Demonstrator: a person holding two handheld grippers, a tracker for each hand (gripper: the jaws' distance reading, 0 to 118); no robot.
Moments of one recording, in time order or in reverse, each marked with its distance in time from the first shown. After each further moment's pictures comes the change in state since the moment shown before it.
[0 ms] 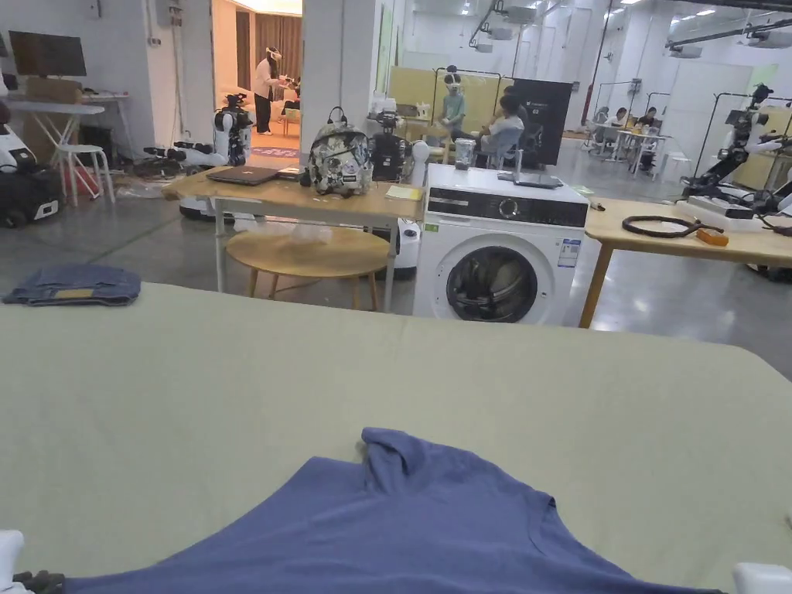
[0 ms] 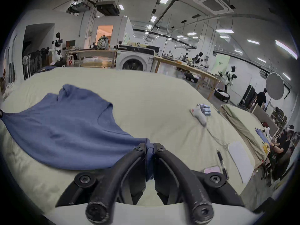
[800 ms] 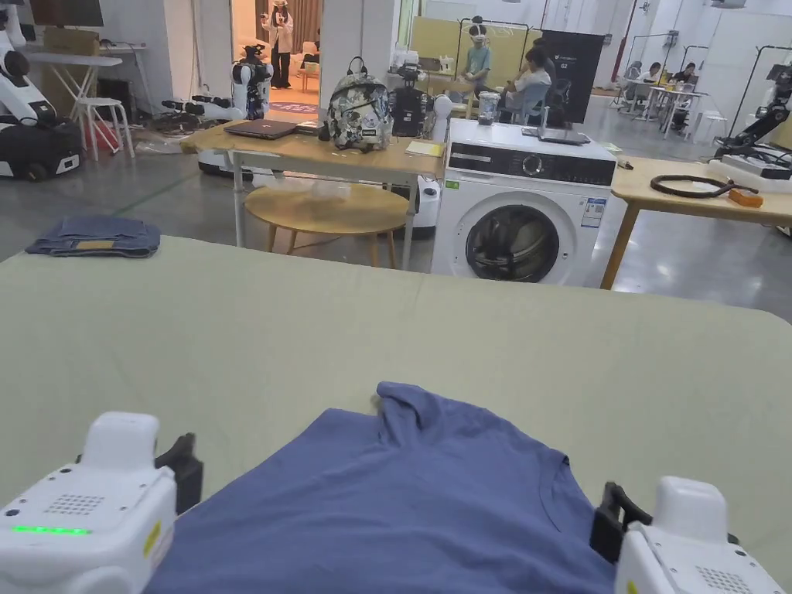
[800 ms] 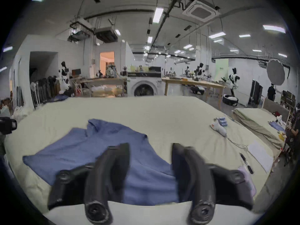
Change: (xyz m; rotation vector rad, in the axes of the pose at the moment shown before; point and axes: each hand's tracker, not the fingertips) left arm 0.114 0.034 0.028 0.384 0.047 -0.119; right arm -0.096 0.035 0.047 0.272 0.135 -0.169
